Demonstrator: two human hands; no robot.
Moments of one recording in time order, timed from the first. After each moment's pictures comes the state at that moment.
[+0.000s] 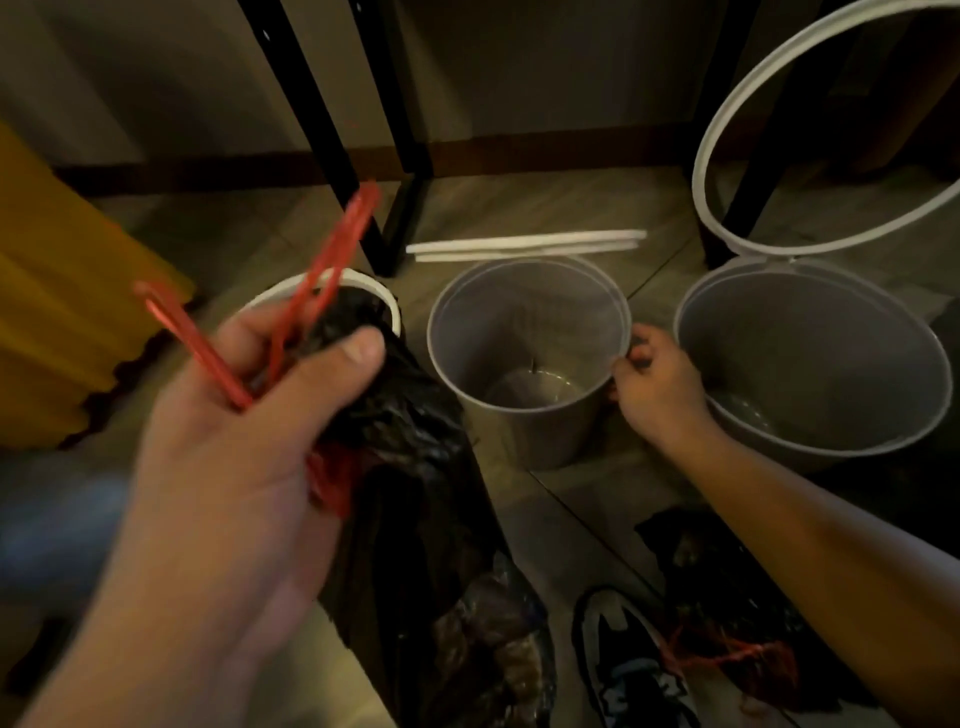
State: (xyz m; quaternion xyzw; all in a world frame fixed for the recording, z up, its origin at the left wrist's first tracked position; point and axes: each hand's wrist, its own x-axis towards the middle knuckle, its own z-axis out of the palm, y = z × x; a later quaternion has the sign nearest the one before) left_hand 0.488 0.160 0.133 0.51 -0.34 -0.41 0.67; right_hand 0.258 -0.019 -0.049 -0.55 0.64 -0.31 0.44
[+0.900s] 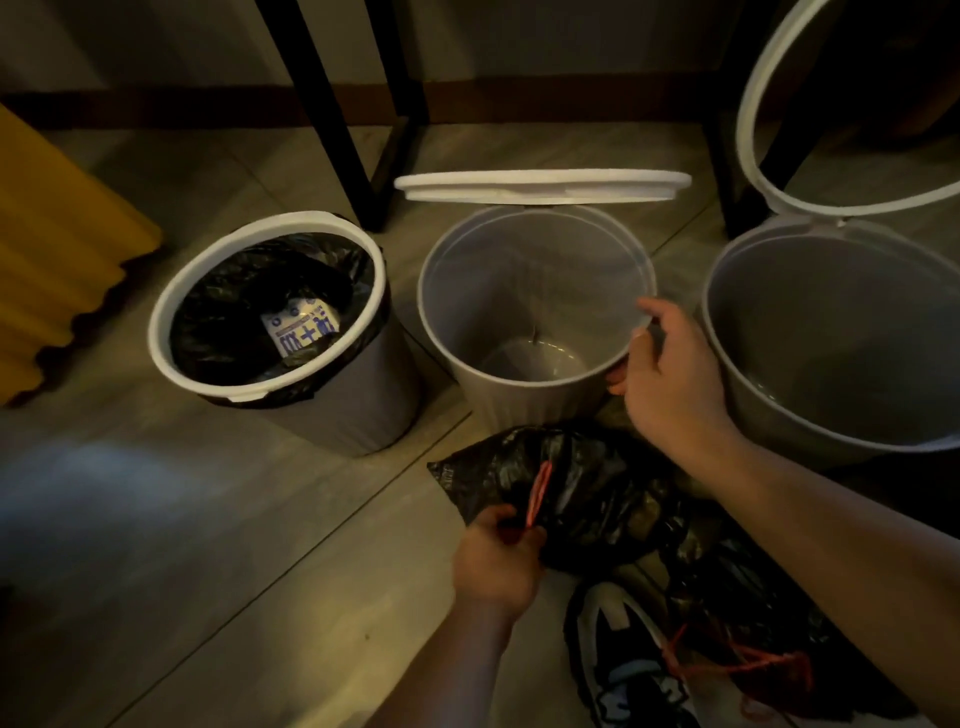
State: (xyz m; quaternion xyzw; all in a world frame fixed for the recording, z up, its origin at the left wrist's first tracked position) left_hand 0.409 0.156 -0.167 0.81 -0.22 -0.48 0.27; right_hand 0.254 -0.019 -0.092 -0.62 0.59 -0.35 0.38
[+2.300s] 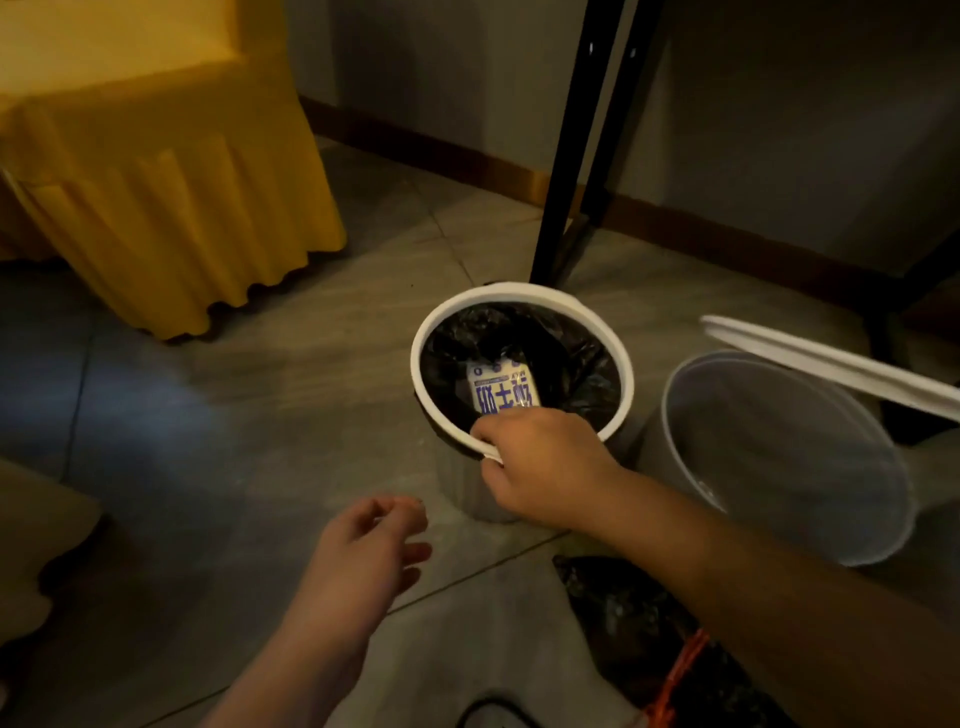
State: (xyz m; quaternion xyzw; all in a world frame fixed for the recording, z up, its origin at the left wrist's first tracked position) left_hand 0.679 0.216 -0.036 0.73 -0.02 -0.43 0.54; right_hand 0.577 0.038 -0.027 -0.97 0.23 -0.03 0.09
